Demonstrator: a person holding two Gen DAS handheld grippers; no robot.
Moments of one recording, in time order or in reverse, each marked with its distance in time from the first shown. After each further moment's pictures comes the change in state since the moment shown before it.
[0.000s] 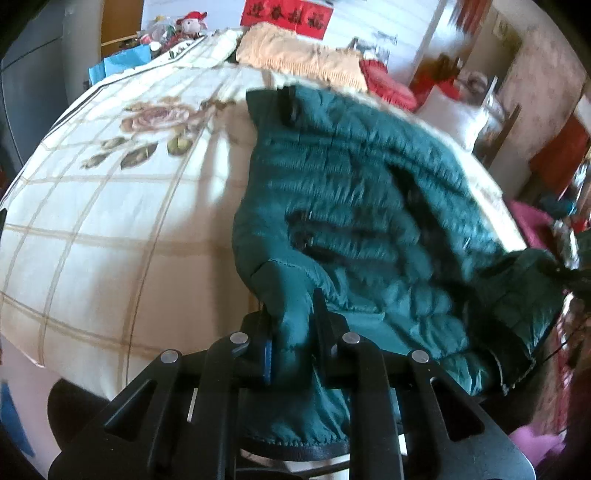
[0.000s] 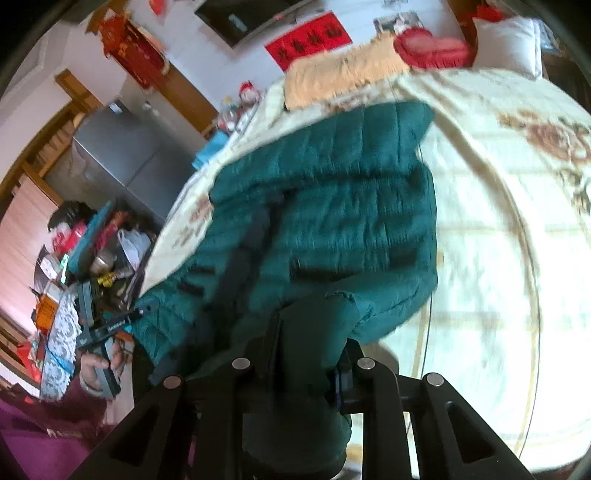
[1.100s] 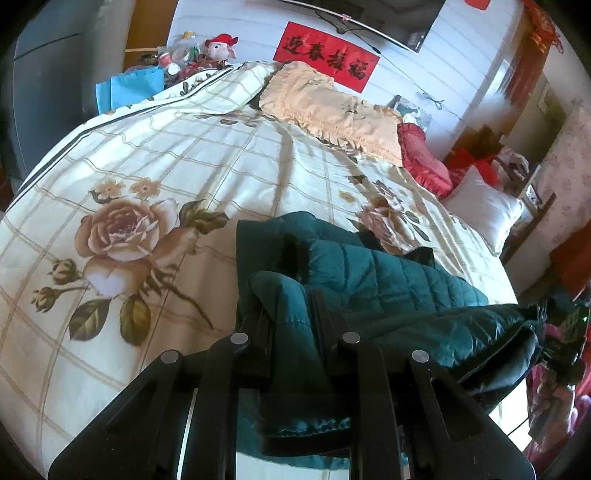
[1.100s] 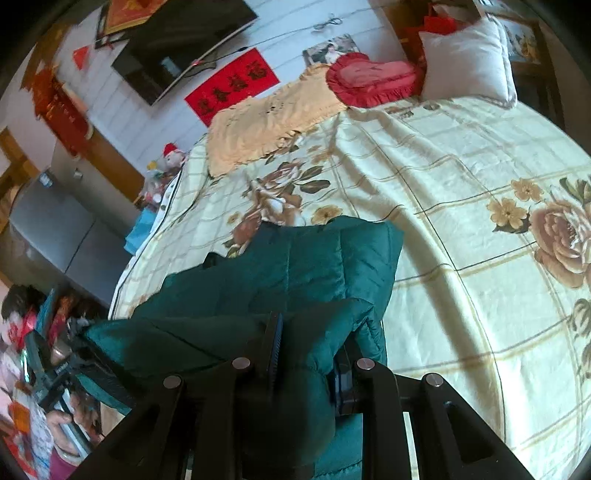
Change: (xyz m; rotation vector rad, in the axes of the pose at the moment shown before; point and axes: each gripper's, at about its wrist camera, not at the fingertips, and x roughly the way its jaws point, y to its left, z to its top) left arm 0.092 0.008 0.217 -0.173 -0.127 0.042; right arm 0.071 -0.065 0.197 0.191 -0.131 -0.201
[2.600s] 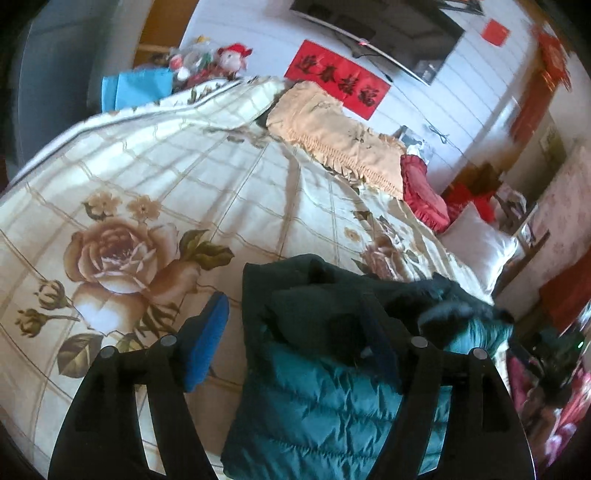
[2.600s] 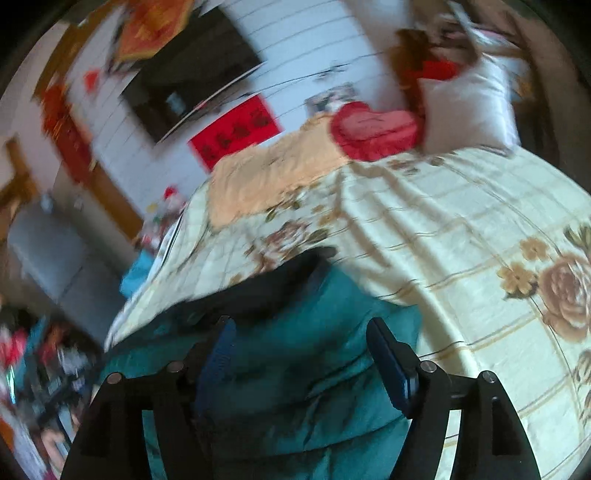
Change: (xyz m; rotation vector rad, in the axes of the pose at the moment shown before) left arm 0.008 0.022 0.027 -0.064 -0.092 -0.047; right arm 0.012 0.041 0.035 -0.088 -0.190 -0.030
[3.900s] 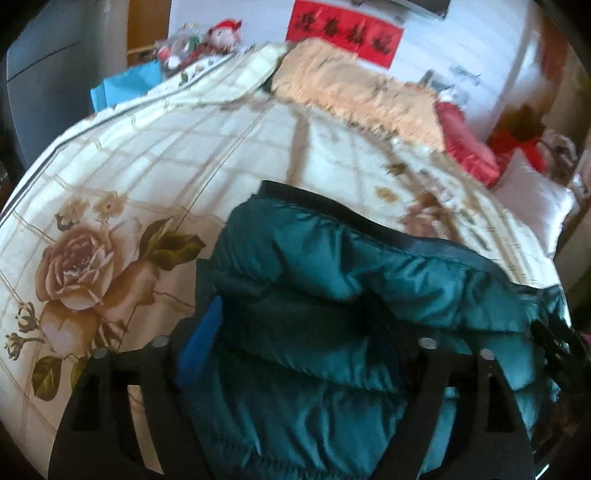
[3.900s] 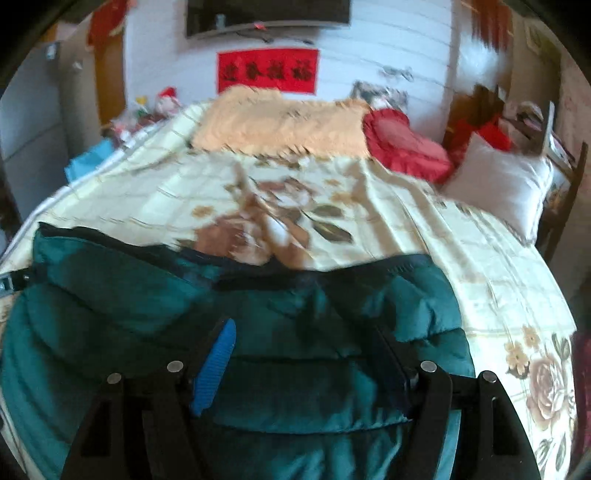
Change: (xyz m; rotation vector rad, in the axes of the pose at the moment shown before) left arm 0.129 -0.043 -0.003 0.097 0.140 0.216; right arm 0.135 0.053 -0.019 -0.387 0.122 -0.316
